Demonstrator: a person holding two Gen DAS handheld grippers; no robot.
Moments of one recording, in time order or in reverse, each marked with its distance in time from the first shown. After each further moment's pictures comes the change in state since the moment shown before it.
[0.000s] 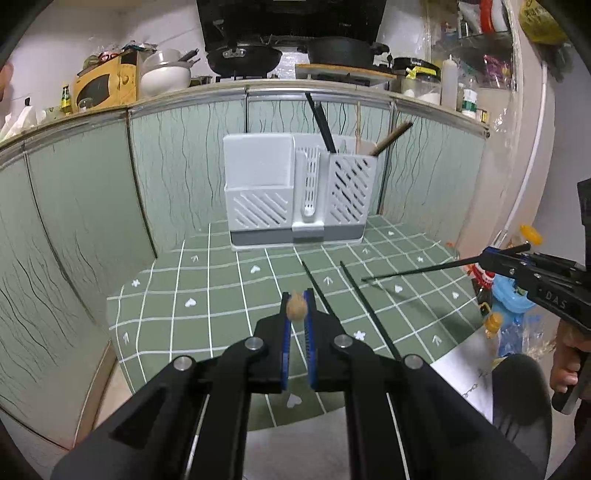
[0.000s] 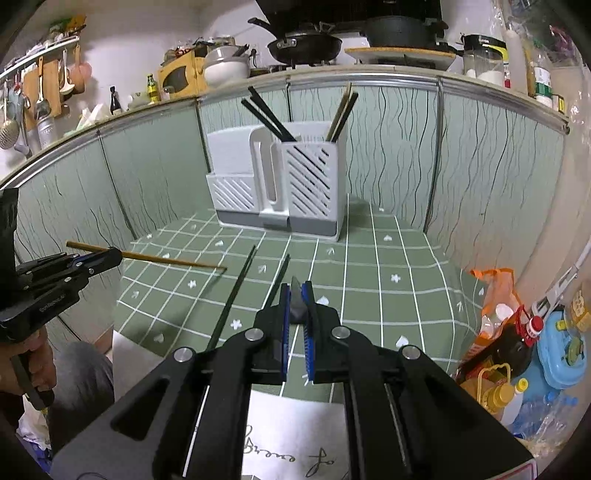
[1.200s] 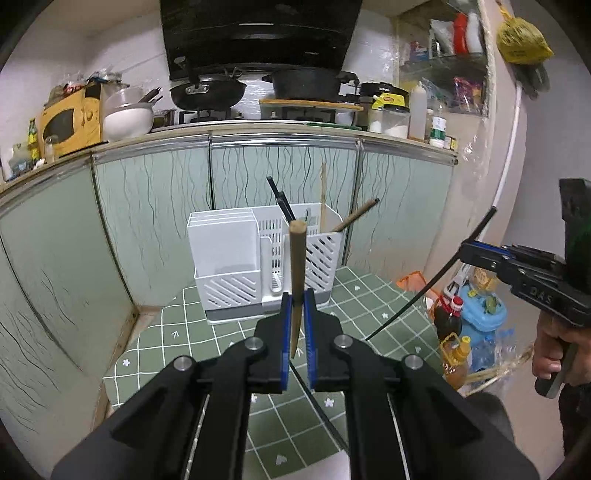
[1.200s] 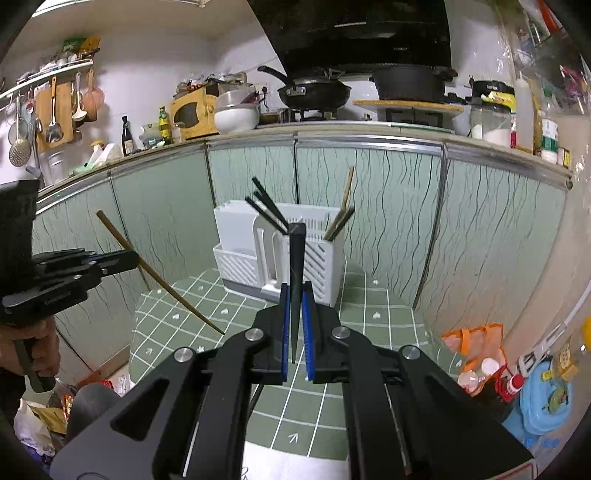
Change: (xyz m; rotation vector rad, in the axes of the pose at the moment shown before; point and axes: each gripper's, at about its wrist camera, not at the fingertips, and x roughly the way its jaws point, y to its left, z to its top) left arm -0.013 -0.003 0.101 0.047 -0.051 -0.140; right arm -0.039 -0.007 0.099 -0.055 -0.112 0.019
